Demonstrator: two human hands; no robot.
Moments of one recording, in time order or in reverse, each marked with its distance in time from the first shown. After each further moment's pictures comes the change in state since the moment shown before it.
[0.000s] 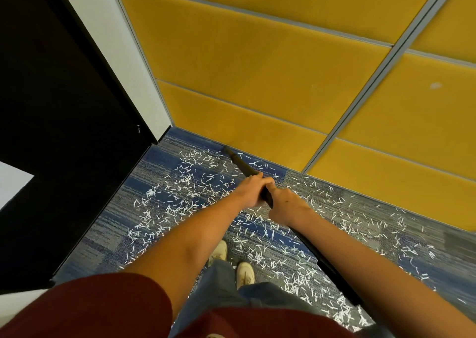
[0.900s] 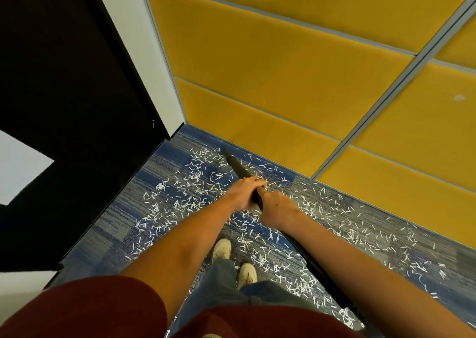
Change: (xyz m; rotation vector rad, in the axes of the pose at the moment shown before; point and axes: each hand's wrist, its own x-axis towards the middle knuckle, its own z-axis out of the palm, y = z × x) left_hand -0.035 -0.033 -0.007 -0.026 0.060 -0.038; right_hand 0.001 -0.040 0.011 -0.091 -0.032 -0.085
